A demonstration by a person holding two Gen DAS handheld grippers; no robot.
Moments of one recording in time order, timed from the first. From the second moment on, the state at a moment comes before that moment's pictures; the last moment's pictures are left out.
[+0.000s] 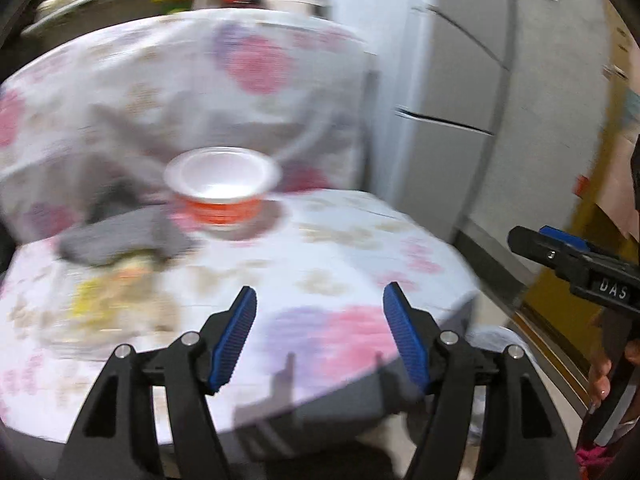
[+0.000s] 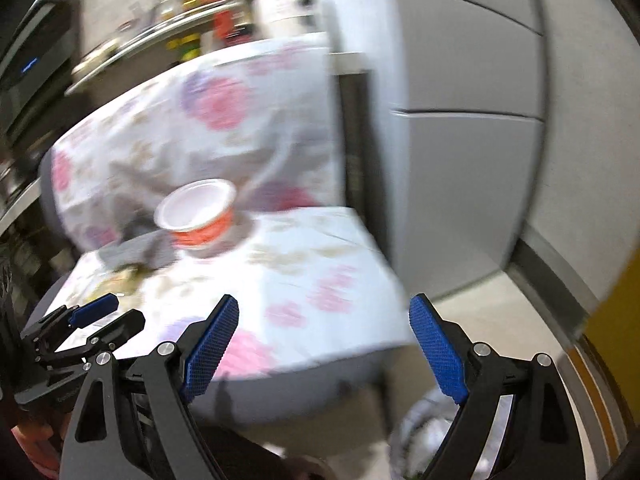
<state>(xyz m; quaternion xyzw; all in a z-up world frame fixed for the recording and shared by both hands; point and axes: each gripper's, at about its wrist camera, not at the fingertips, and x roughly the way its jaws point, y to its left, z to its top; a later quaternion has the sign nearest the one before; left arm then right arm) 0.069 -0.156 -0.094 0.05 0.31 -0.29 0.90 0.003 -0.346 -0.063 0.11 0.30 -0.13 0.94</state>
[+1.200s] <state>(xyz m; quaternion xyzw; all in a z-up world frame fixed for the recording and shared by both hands) 0.190 0.075 -0.105 -0.04 0.34 -0.04 0.94 0.287 -0.124 -0.055 -0.06 0.34 0.11 0.93</state>
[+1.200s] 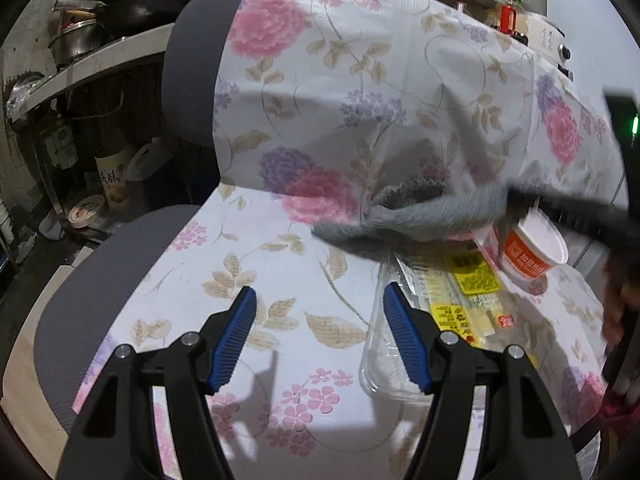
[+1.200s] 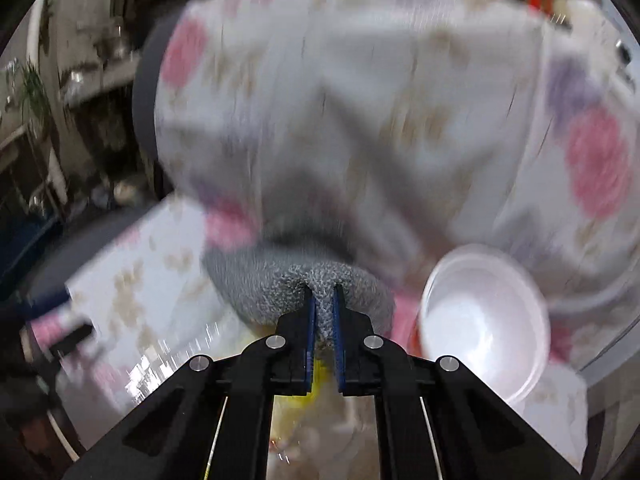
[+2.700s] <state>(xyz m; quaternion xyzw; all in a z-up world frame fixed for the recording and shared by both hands) 0.142 0.008 -0.093 -0.01 0.33 -0.09 0.94 0.118 -0.226 -0.118 0.03 0.45 0.08 0.89</state>
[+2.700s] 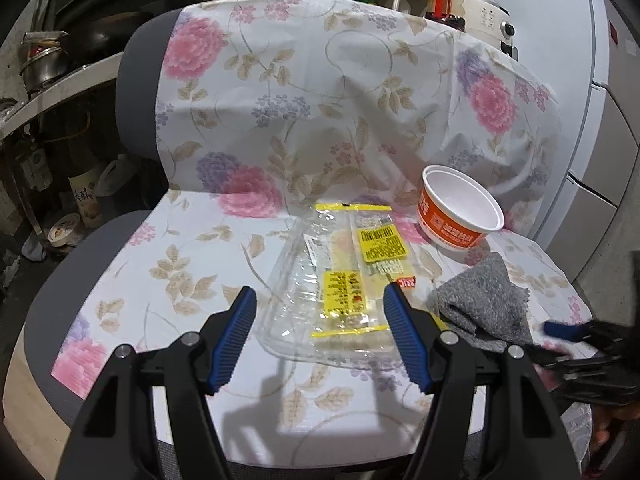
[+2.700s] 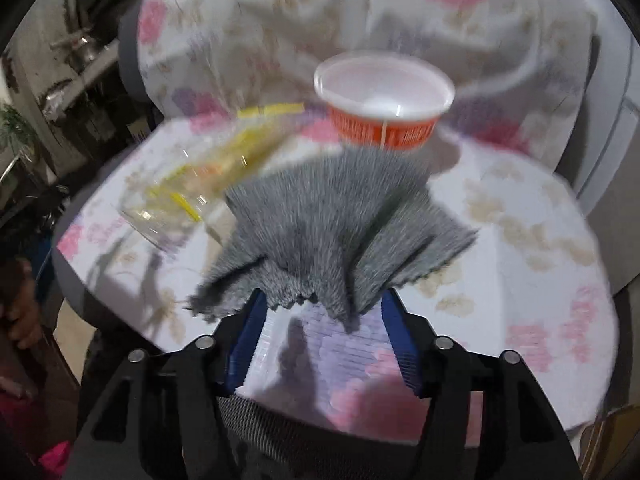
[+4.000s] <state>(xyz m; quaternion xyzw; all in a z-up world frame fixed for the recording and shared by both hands) 0.176 -0.092 -0.116 0.10 0.36 -0.16 0.91 0.149 -0.253 -0.110 0.06 0.39 0.04 0.92</state>
